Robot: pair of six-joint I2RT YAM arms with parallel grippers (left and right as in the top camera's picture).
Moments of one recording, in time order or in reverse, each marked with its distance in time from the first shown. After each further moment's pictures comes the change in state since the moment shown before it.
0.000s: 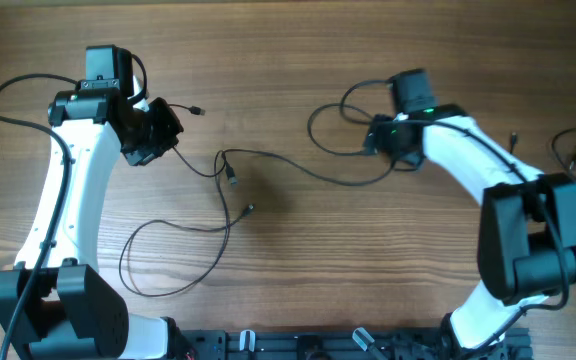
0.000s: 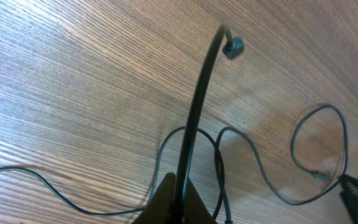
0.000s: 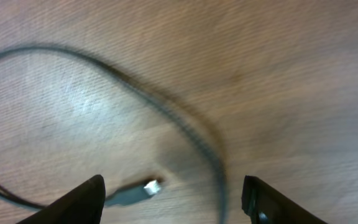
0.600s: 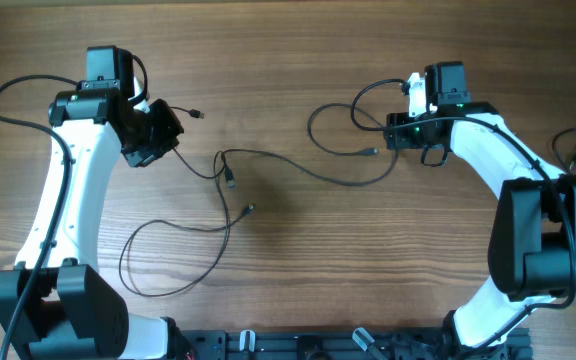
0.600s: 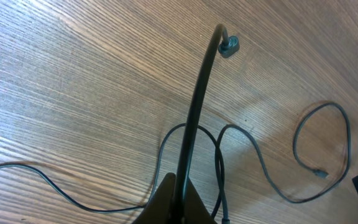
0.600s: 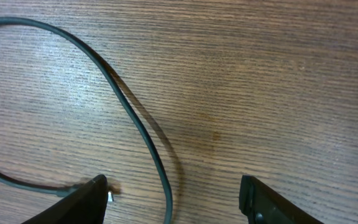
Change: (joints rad) left arm -0.002 0.000 -0.002 -0.010 0.000 0.000; right arm -0.094 0.000 0.000 0.056 -0.086 -0.497
